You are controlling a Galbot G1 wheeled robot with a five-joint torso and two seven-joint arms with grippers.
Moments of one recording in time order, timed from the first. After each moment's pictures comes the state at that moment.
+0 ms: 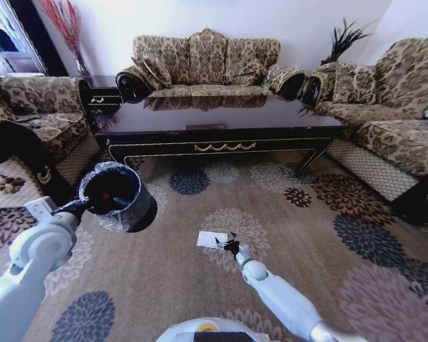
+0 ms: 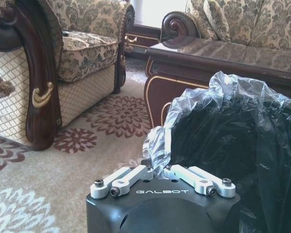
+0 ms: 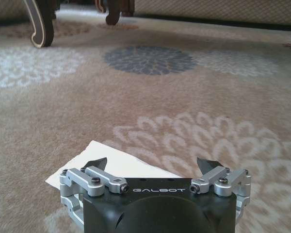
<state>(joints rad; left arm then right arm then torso) 1.31 -0.81 -0.85 -2.16 -1.22 0.55 -0.70 -0.80 1.19 -0.28 1.11 0.50 0.04 0.15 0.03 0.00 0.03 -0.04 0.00</state>
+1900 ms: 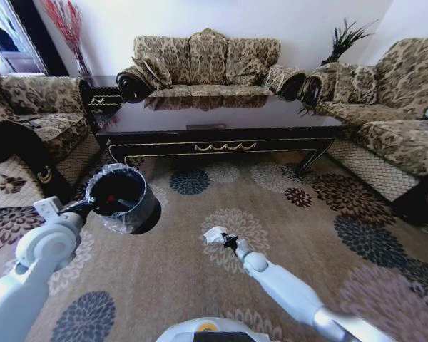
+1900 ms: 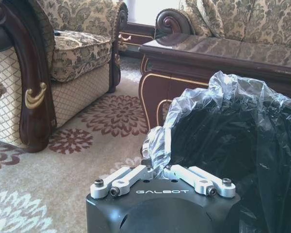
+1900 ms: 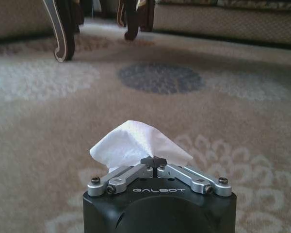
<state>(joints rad) 1.30 -0.80 -0.81 -2.14 -1.20 0.55 -0.68 -0.84 1.04 -0.25 1.29 0.53 0.04 0.05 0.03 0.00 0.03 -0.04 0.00</state>
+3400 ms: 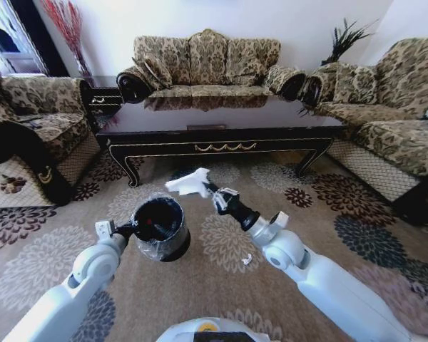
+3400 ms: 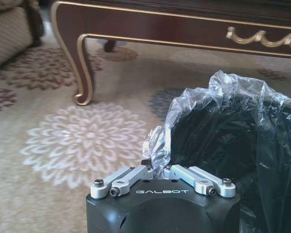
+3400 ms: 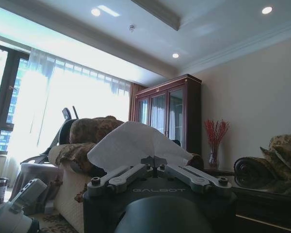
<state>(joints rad) 1.26 -0.81 -0.42 -2.16 -1.11 0.53 -0.63 -0.83 0.82 -0.13 2.11 0.68 0.19 -0.16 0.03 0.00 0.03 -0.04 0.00</state>
